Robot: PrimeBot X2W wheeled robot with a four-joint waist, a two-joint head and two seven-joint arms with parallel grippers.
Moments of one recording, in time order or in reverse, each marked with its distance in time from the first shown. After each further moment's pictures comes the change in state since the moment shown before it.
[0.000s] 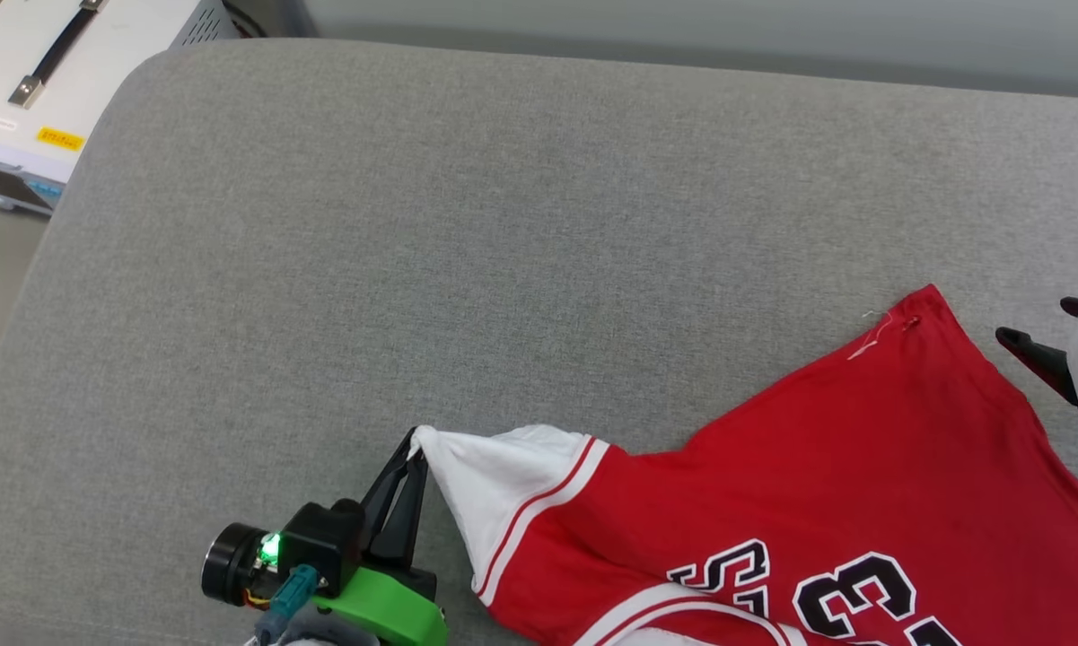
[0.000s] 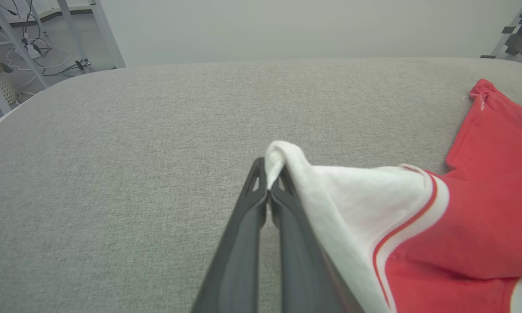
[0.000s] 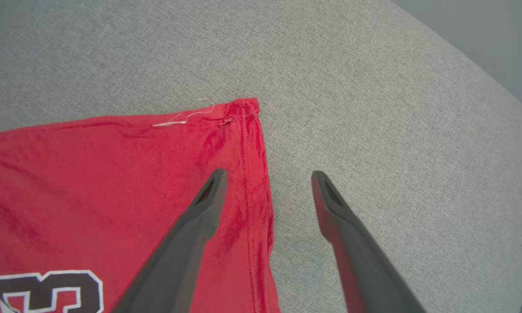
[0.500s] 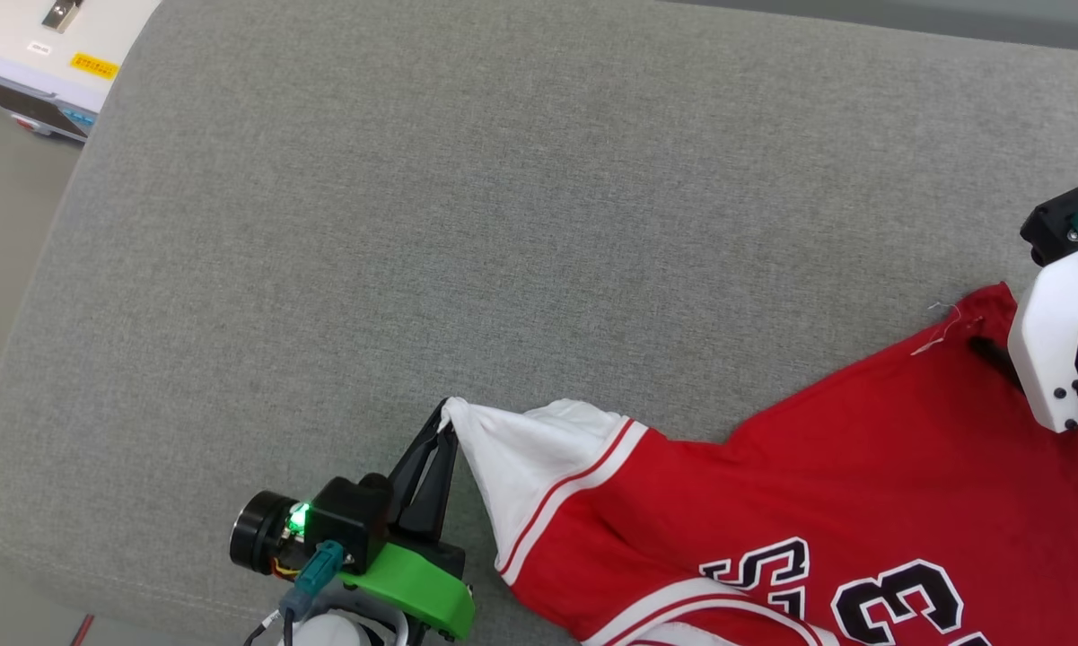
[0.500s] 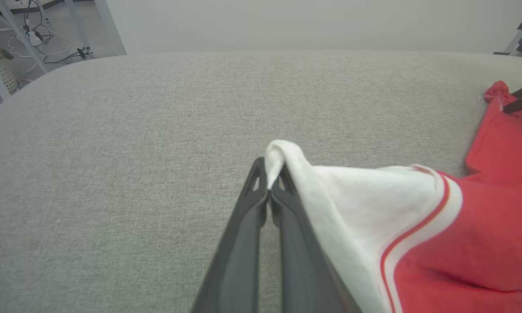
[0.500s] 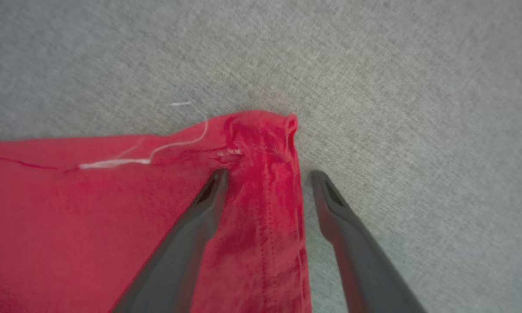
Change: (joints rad) left arm -0.057 -0.033 -0.027 -0.002 0.013 -0.012 0.000; right arm -0.221 0.096 0.290 0.390 -0.013 0.000 -0.072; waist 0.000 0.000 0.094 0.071
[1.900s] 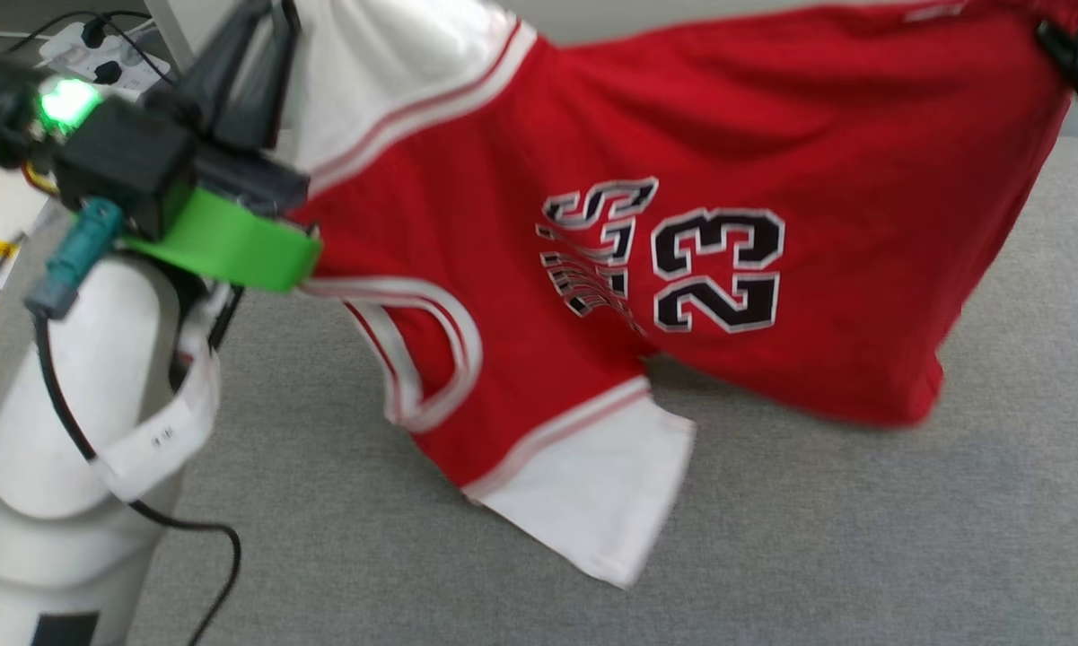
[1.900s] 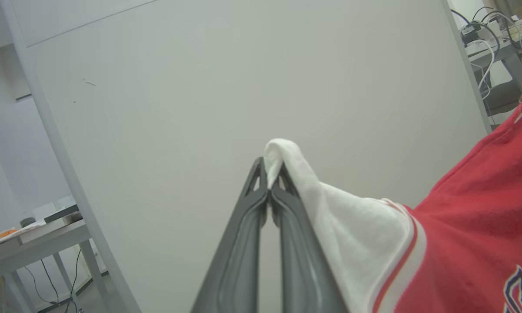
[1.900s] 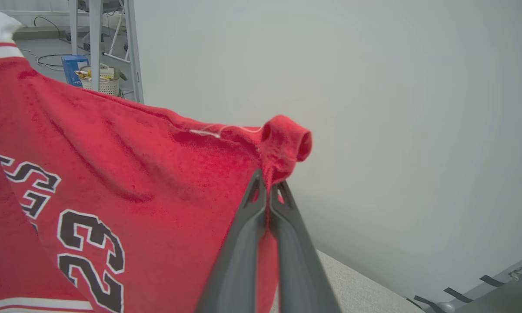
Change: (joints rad) left arm -0.625 0.286 -0.004 -0.084 -0.057 -0.021 0.055; right arm -0.070 -0.091 -0.203 -0.375 0.084 0.000 -0.485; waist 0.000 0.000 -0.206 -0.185
